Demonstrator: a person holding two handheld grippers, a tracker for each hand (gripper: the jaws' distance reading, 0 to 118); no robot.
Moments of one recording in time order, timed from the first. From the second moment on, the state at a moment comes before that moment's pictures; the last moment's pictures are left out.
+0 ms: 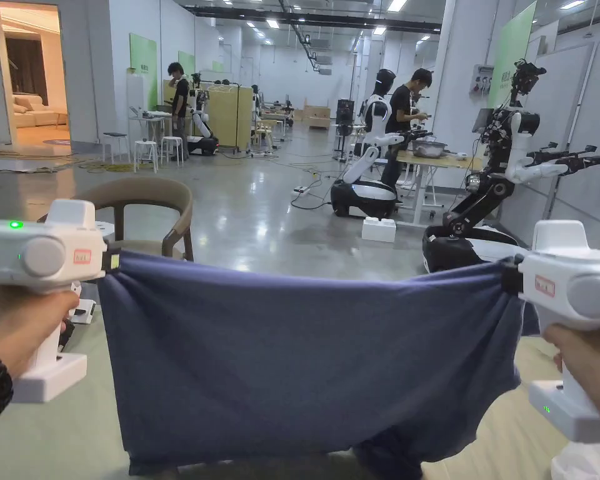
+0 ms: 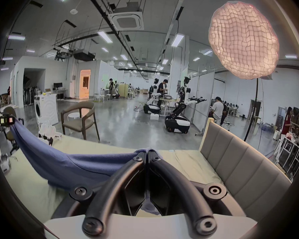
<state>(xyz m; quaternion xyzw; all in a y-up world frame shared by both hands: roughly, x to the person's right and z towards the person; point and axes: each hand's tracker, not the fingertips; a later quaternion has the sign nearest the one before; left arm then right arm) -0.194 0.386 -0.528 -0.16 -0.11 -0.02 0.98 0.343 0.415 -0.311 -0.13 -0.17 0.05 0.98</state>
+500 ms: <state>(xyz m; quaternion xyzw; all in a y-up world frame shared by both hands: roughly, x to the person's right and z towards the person) -0.243 0.305 -0.357 -0.16 -0.13 0.01 0.98 0.308 0.332 -0.152 -0.19 -0.16 0.05 0.97</state>
